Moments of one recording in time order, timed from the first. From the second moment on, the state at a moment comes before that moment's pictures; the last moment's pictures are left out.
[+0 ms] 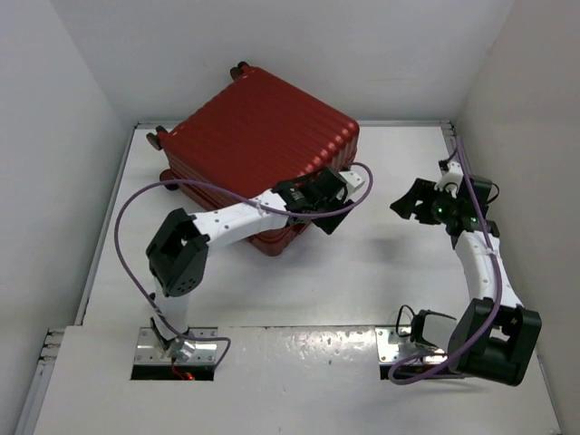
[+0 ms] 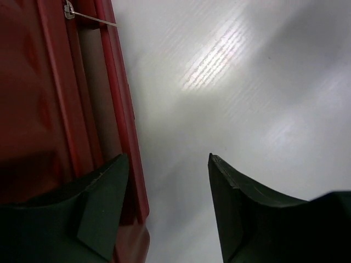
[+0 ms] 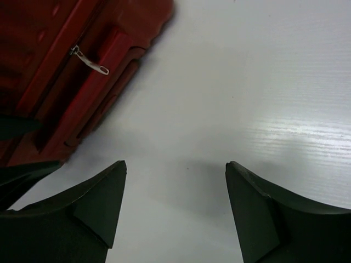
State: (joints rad) left arm -0.91 1.86 1.56 -0.49 -0.13 -0.03; right arm -0.27 1.15 0.72 -0.27 -0.59 0.12
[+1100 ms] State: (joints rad) left arm -0.82 1.58 0.98 -0.21 -0.14 0.05; right arm 0.00 1.38 0.50 0.49 -0.79 0.23
